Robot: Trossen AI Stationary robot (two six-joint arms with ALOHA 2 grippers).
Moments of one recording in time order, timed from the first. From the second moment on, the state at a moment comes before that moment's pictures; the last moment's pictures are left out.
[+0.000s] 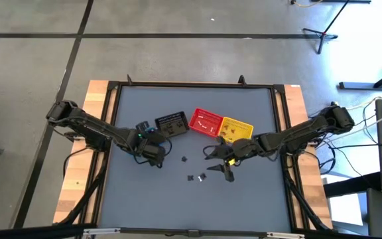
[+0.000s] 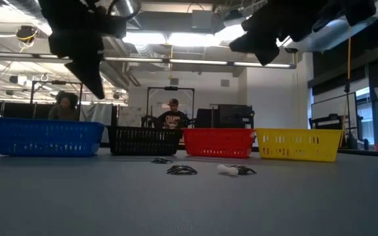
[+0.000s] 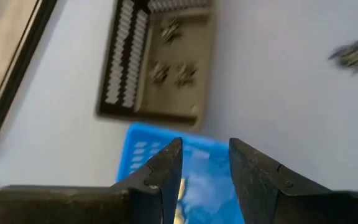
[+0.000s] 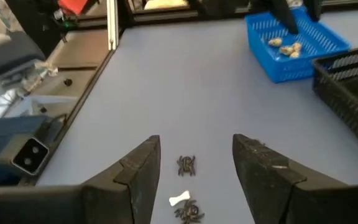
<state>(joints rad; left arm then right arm) -0.28 1.46 1.00 -0.91 -0.57 -0.65 0.29 1.40 0.75 0.19 0.00 0.19</state>
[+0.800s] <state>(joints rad) -0.29 1.46 1.00 -0.73 -0.57 -0.57 0.49 1.66 0.75 0.21 0.40 0.66</state>
